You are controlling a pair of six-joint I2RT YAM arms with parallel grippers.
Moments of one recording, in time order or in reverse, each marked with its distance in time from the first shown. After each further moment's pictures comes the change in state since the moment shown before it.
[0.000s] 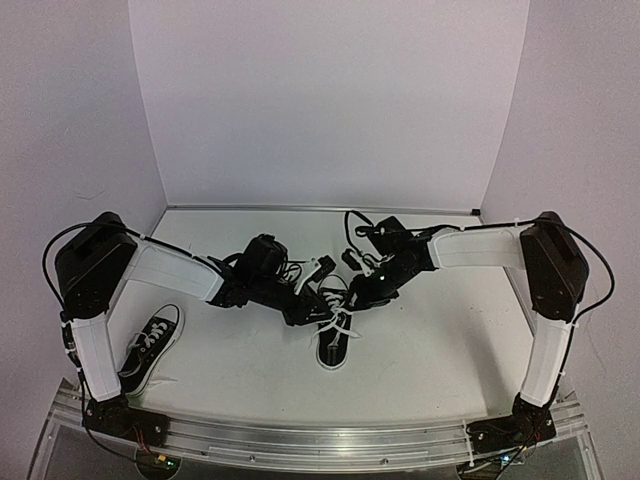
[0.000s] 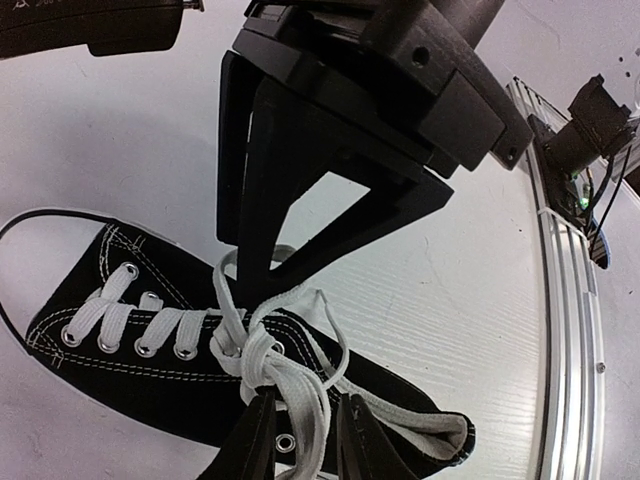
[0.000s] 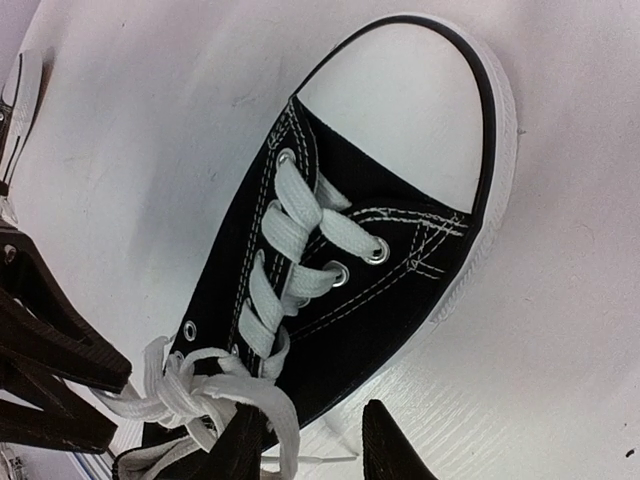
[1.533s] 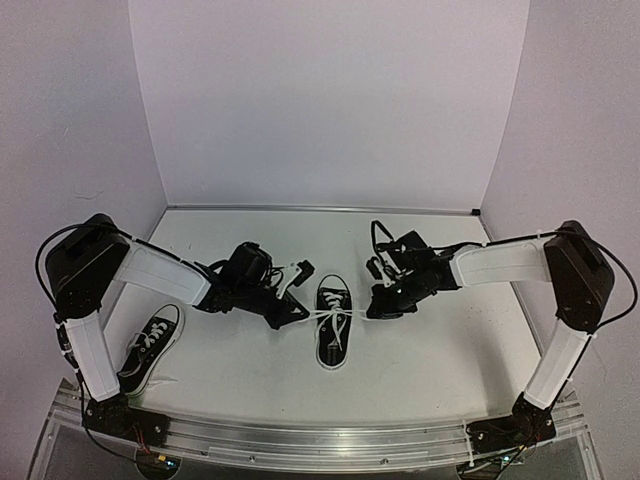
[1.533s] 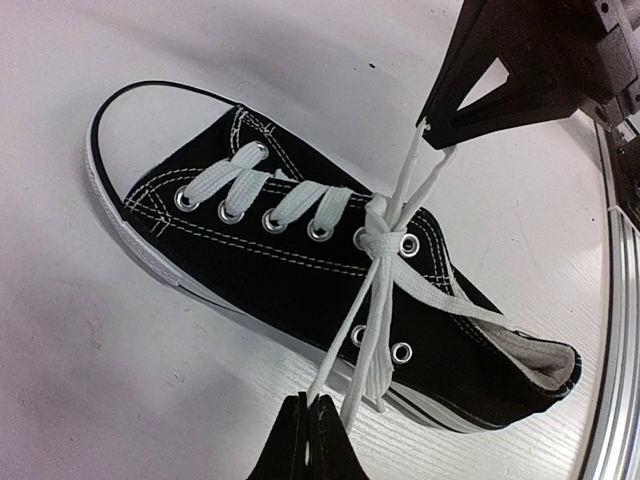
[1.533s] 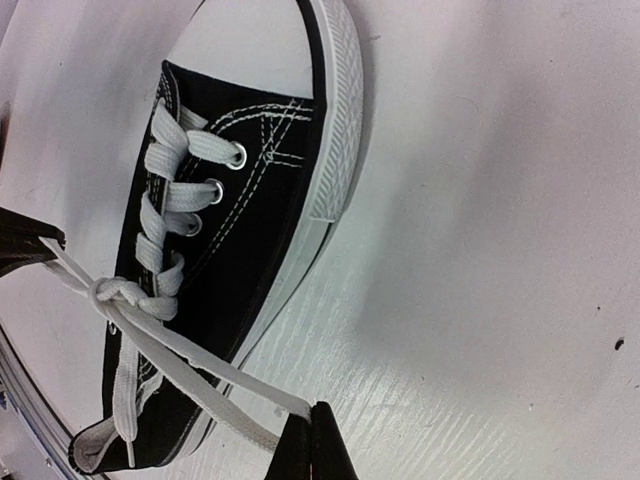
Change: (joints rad) left arm 0.053 -0.047 -0.120 -0.010 -0.143 -0.027; right arm -0.017 -0.156 -0.257 0.146 0.118 0.169
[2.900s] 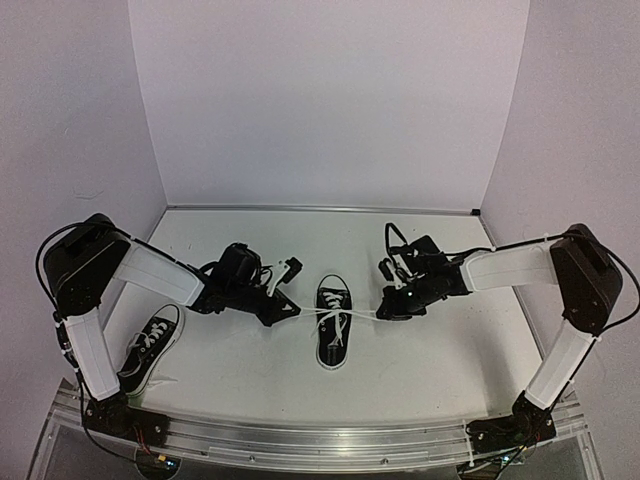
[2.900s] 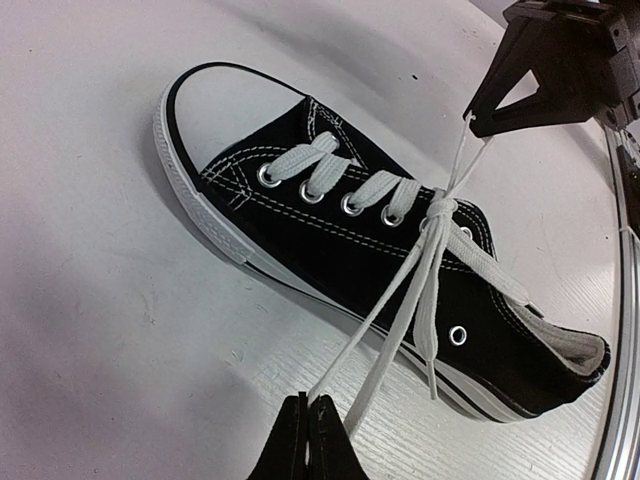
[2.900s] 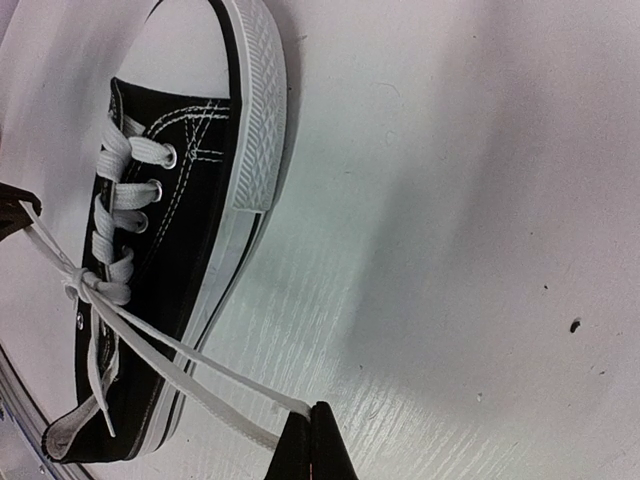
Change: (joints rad) left arm 0.063 0.000 -0.059 0.078 0.004 -0.028; right arm -0.057 -0.044 -0.101 0.077 0.000 0.001
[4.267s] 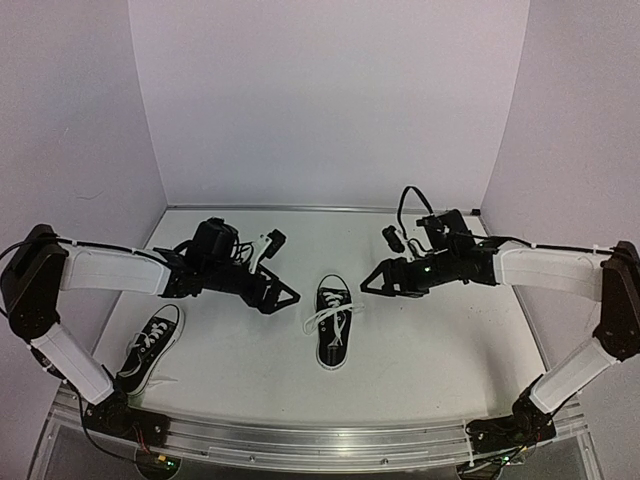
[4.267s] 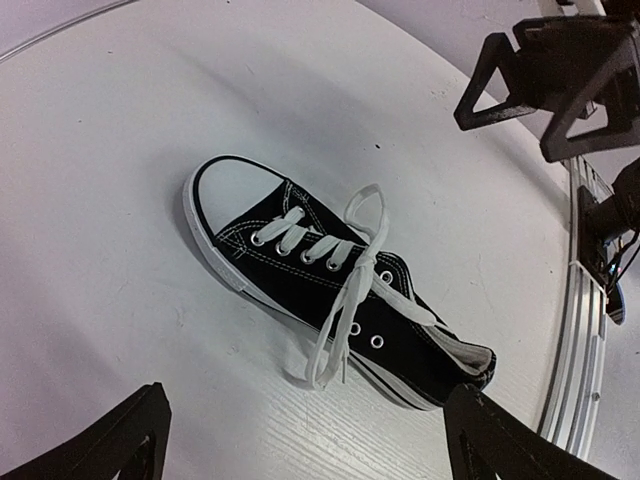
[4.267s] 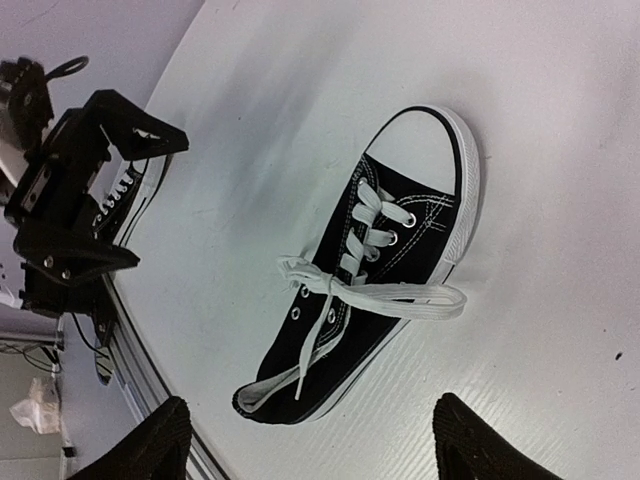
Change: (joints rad) left arm 0.025 -0.269 -0.004 -0.174 0.015 -0.035; right arm -0.018 -0.217 0.021 0.010 -0.248 0.006
